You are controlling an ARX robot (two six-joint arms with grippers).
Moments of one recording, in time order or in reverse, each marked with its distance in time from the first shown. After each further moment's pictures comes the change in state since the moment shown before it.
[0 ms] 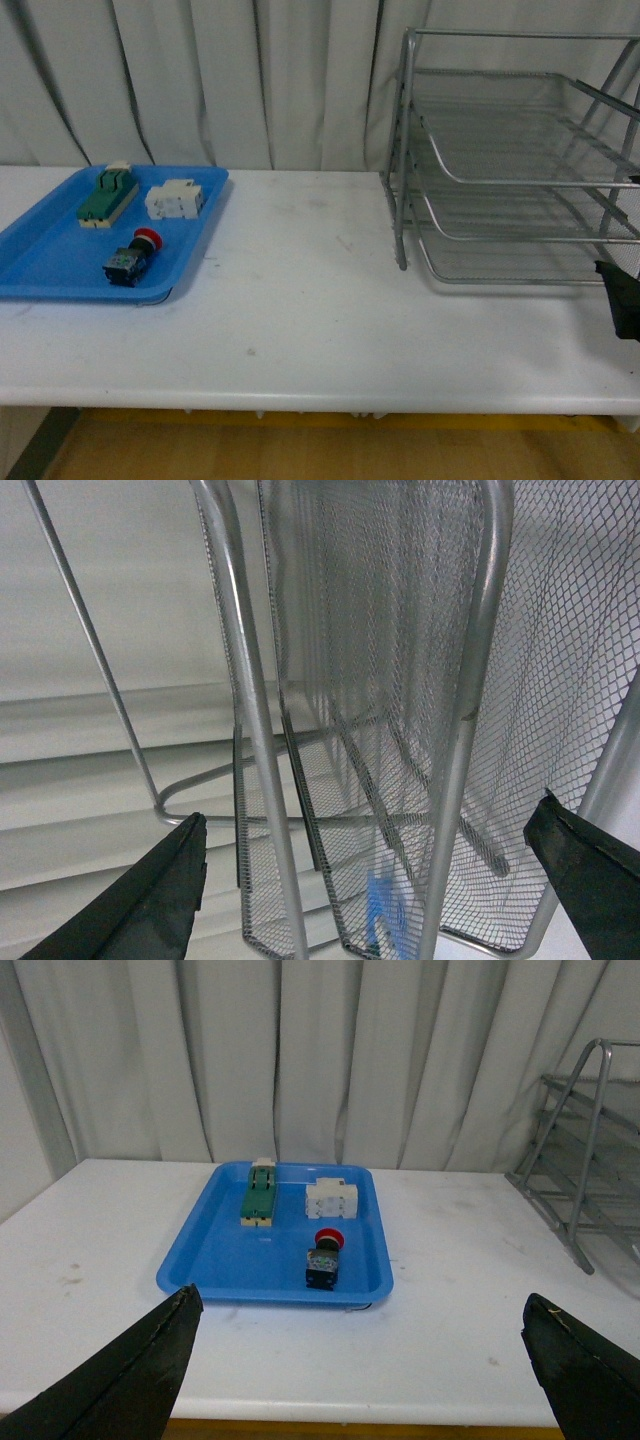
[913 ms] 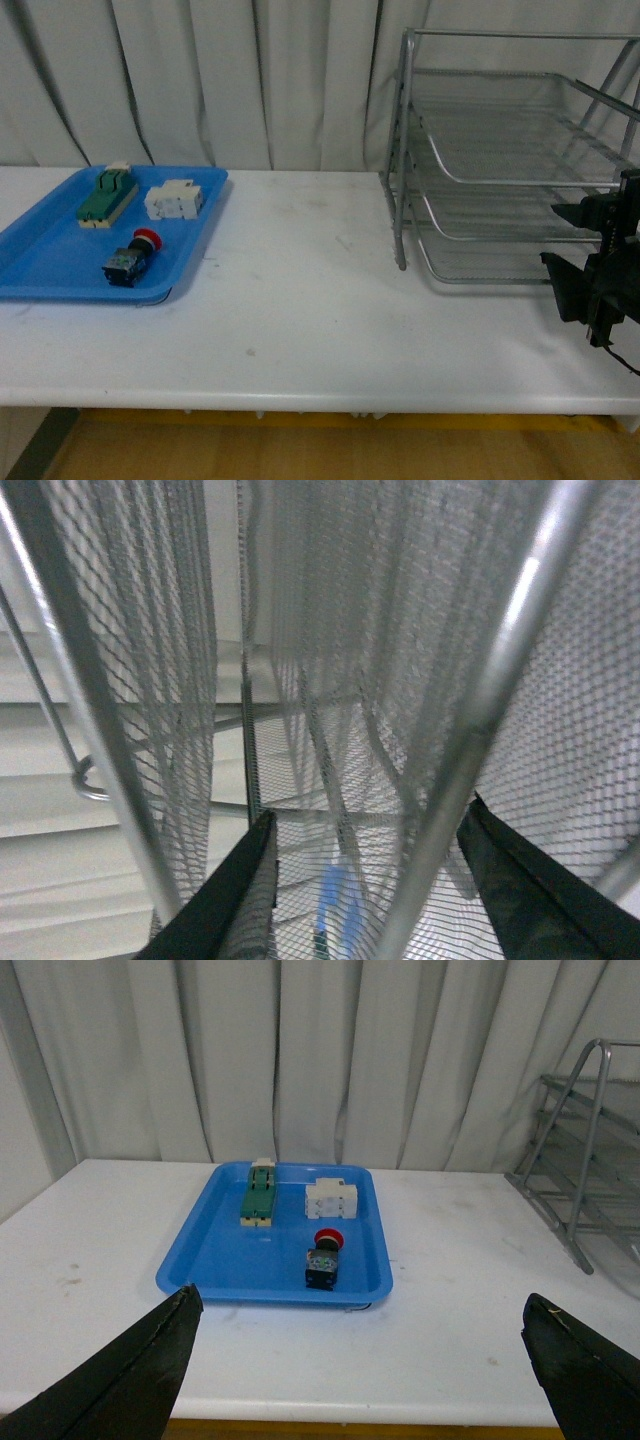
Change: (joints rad) left arm 0.000 0.000 0.000 0.000 0.000 0.000; right arm 0.067 0.185 0.185 -0.002 -0.010 -0.108
